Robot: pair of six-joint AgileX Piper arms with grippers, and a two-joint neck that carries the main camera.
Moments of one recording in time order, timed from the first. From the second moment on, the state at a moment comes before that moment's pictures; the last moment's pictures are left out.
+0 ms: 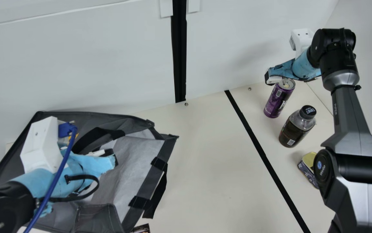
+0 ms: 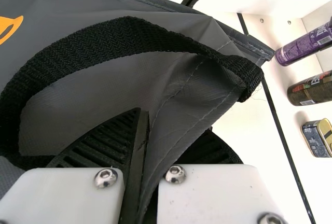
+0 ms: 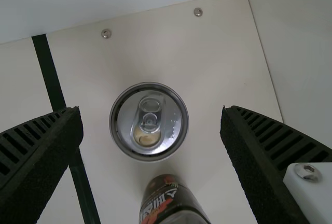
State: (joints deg) left arm -32.3 86.3 -80.2 -11.1 43.8 -20.4; right arm -23.3 123.8 -130.0 -2.1 69.8 -7.8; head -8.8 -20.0
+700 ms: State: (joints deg) left arm -32.3 86.3 -80.2 -11.1 43.8 -20.4; right arm -23.3 129.4 -131.4 -0.7 69.7 -7.8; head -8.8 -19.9
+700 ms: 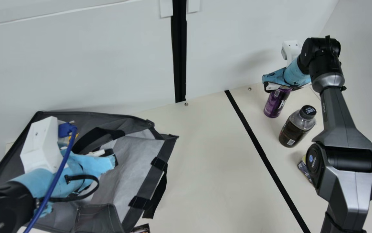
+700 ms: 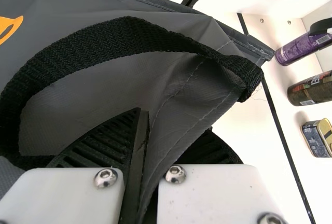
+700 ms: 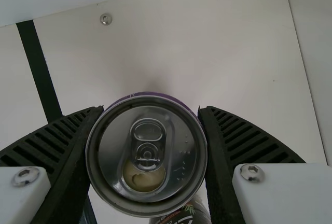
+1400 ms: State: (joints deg) left arm -32.3 86.3 -80.2 -11.1 43.8 -20.4; right arm -22.8 125.8 -131.3 0.0 70.0 -13.5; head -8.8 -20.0
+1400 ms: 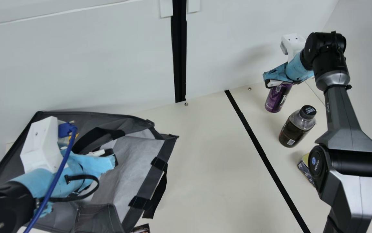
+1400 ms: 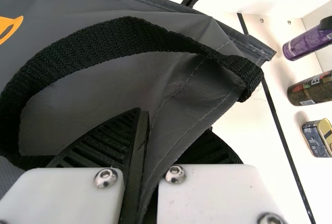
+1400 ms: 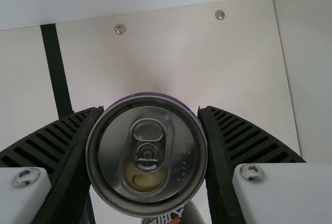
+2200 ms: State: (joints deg) left arm -32.3 86.3 -80.2 -11.1 43.8 -20.4; right arm -19.5 112.2 -118.4 3.4 69.9 -17.1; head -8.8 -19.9
